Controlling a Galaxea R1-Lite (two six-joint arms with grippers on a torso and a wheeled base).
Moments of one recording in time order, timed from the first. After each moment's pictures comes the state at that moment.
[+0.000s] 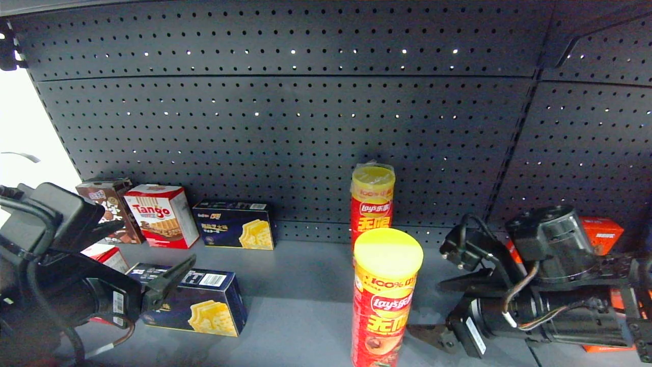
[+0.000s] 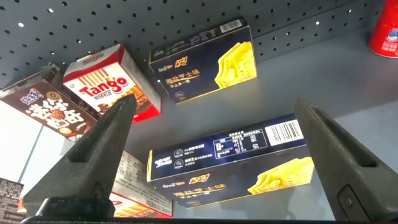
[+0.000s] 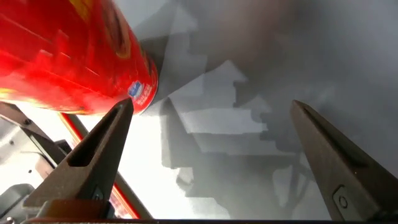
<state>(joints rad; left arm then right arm) -0.37 1.12 -0.43 -0.47 0.21 0.24 0.65 1.54 -0.72 -0.16 0.09 -0.09</state>
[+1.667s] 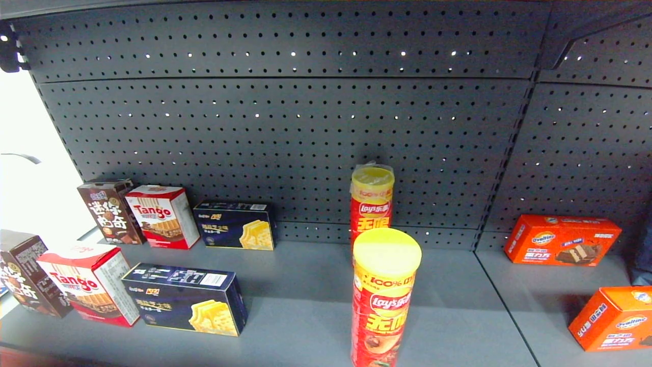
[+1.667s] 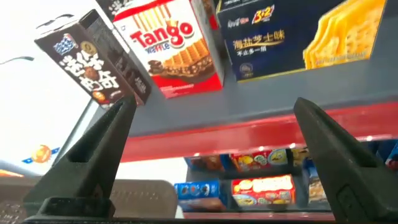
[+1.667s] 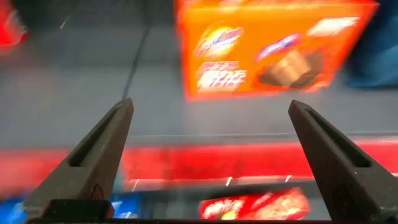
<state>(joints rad) -0.20 0.27 -0.13 0.02 0.26 0.30 -0.12 0.10 0.00 0.01 0.04 0.00</state>
